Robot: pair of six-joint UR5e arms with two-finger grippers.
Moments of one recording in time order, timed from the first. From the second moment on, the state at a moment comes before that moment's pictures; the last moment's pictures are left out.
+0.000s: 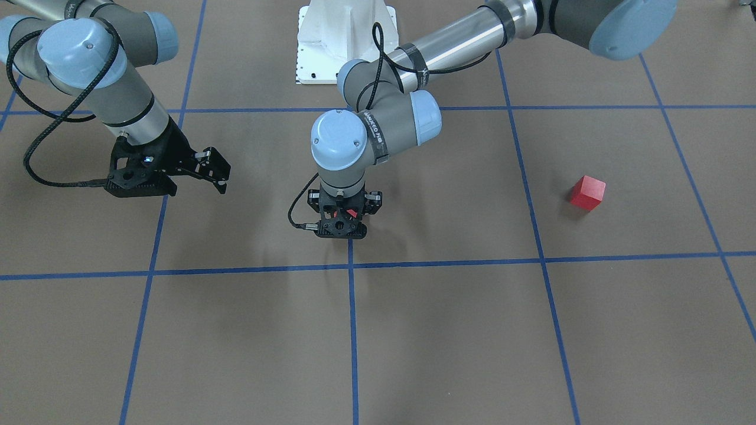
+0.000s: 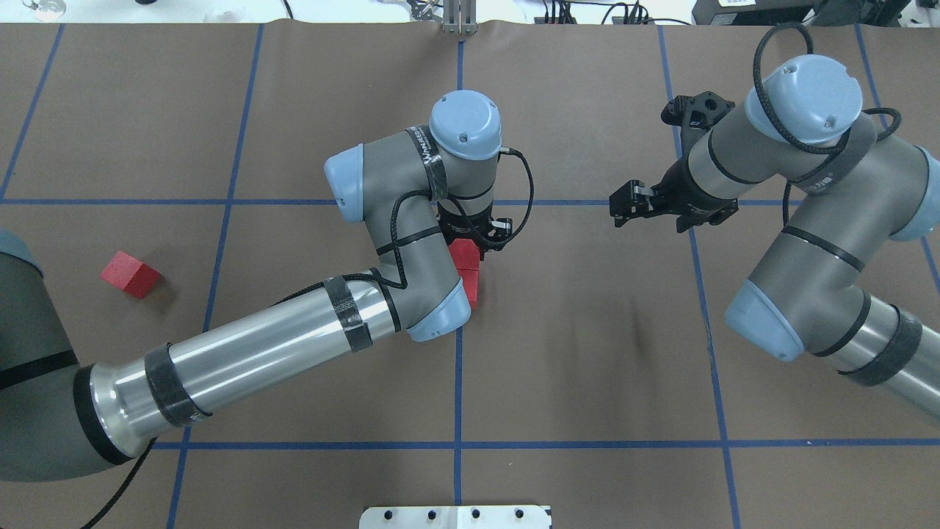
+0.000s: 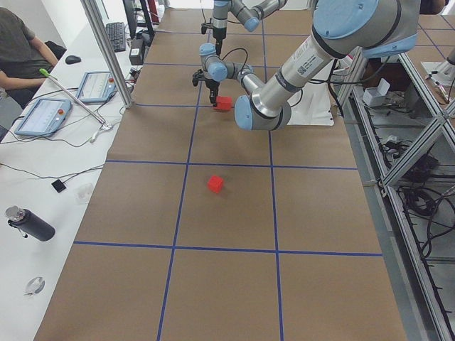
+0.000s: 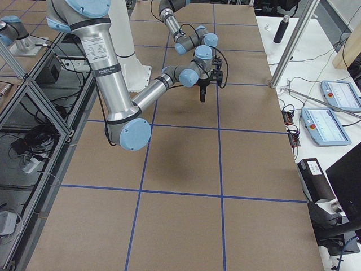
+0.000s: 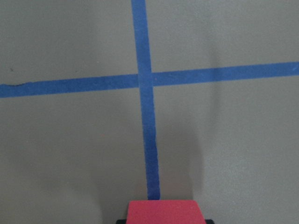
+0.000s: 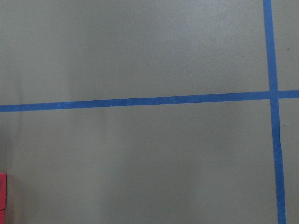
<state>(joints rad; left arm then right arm) -0.57 -2.64 -1.08 -1.68 -2.02 -1.06 0.79 -1.21 1.85 -1.45 2.08 1.08</state>
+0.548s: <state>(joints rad) -0.57 -2.64 -1.08 -1.68 -2.02 -1.06 0.79 -1.21 1.85 -1.45 2.08 1.08</state>
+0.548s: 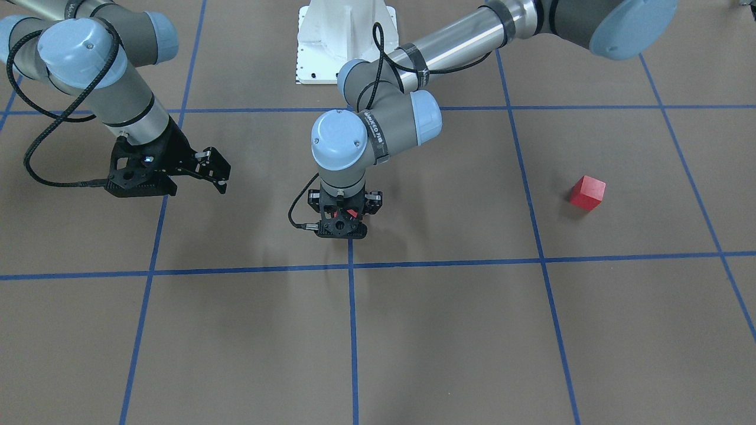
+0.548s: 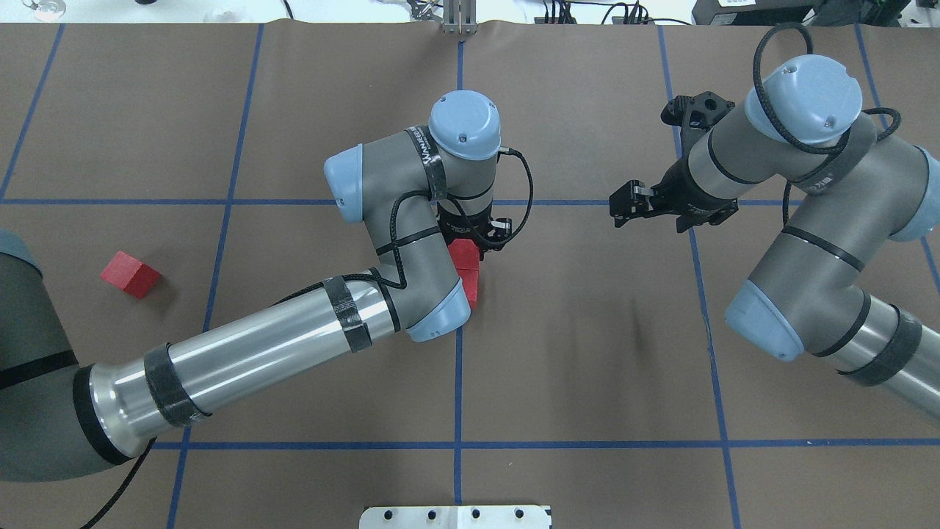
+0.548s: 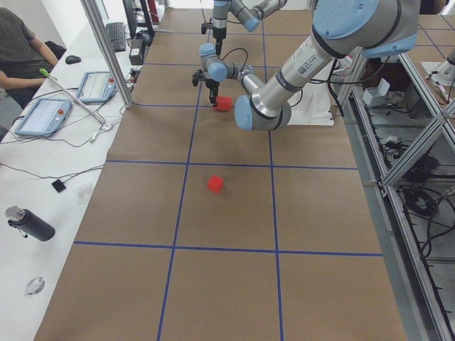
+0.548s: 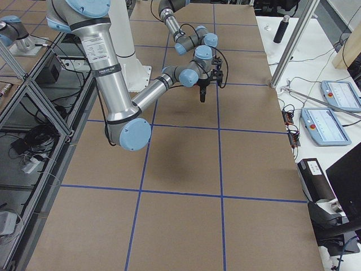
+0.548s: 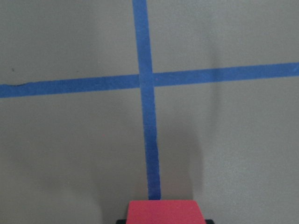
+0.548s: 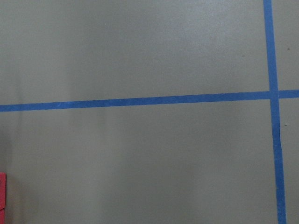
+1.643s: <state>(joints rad) -0.57 -2.64 -1.13 -1.63 -1.97 -1.07 0.79 -1.21 1.85 -1.45 2.08 1.07</state>
